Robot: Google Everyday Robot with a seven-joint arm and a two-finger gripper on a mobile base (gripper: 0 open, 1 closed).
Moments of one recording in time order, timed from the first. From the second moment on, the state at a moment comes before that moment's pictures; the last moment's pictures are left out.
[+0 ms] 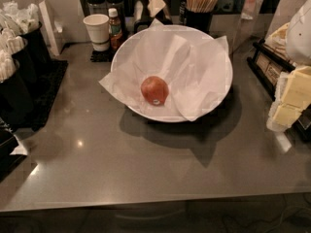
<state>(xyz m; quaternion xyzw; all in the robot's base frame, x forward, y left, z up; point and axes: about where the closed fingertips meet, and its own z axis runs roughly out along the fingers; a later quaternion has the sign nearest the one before) 0.438 -0.217 0.976 -0.60 0.78 -0.03 0.16</state>
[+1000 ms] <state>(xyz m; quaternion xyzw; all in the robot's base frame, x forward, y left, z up) 0.482 -0.171 1.001 -0.62 0.74 0.03 0.25</state>
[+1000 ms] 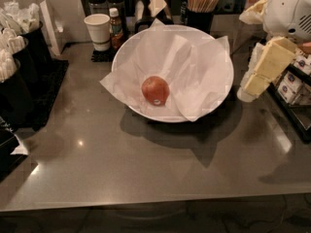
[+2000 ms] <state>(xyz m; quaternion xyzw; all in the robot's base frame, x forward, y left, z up) 0.524 -0.122 1.006 -0.61 0.71 0.12 0.32</state>
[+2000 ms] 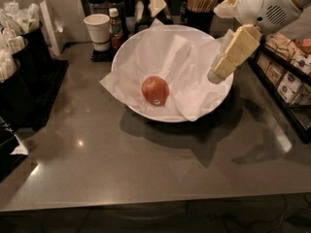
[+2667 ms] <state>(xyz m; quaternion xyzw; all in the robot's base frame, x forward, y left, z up) 0.544 -0.097 0.982 -0.62 0.70 0.14 0.31</state>
